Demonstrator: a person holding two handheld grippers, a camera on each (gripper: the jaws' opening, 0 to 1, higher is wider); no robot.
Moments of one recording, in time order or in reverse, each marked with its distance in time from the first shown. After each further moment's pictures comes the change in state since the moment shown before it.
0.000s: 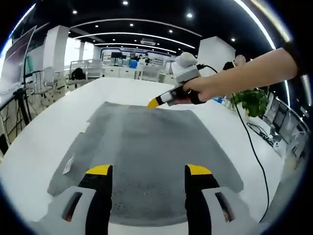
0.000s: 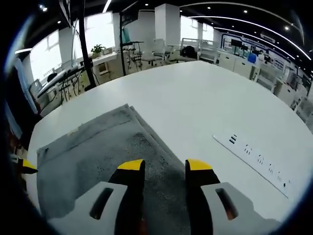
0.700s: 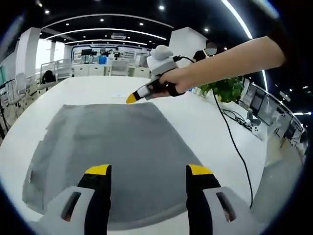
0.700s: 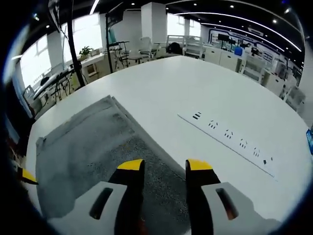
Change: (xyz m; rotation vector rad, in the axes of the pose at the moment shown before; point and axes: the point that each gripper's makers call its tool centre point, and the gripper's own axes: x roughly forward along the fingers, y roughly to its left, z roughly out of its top) left arm 0.003 -0.091 -0.004 0.120 0.074 -0.234; right arm -0.047 -0.053 -0.044 0.065 0.028 -0.082
